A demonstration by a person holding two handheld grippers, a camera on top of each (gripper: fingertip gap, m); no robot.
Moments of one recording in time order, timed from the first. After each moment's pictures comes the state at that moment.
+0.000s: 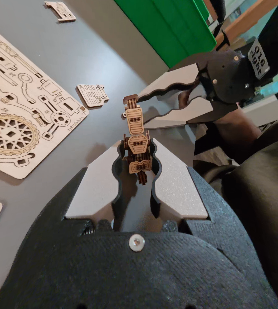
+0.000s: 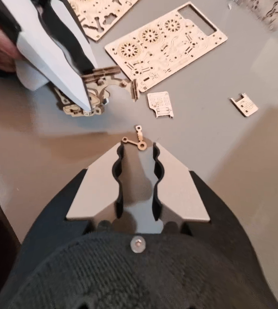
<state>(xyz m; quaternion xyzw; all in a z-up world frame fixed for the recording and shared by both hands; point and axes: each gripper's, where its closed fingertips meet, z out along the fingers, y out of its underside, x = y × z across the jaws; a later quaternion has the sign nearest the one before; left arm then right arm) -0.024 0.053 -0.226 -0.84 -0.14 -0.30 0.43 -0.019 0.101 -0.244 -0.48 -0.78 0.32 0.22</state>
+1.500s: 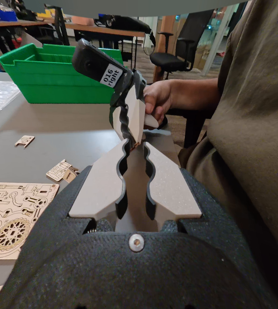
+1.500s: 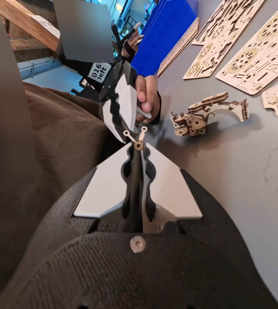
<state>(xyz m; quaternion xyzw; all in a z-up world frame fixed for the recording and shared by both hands) 0.031 0.040 -0.158 -0.77 0.16 -0.18 0.59 0.021 0.039 -0.172 -0.46 -0.58 0.64 -0.20</state>
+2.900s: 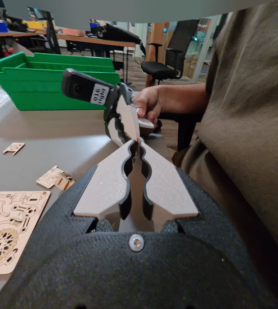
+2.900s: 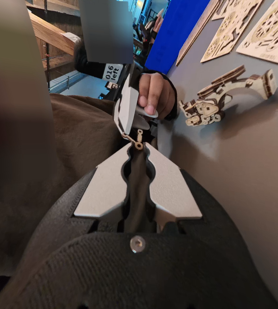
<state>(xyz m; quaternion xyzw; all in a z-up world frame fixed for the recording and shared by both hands) 0.038 0.037 -0.155 -0.75 0.18 -0.21 0.61 0.030 0.036 -0.170 -0.45 -0.53 0.65 -0.30</state>
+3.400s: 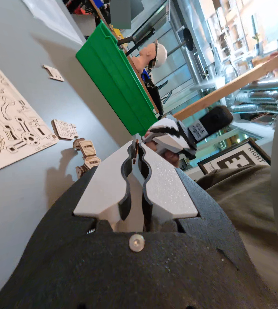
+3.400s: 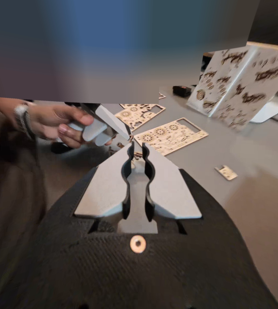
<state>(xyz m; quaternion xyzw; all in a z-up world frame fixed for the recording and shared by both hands) -0.032 0.063 -0.158 -0.66 -0.26 -0.42 0.56 -0.020 0.080 -0.143 -0.38 -0.69 0.54 0.29</state>
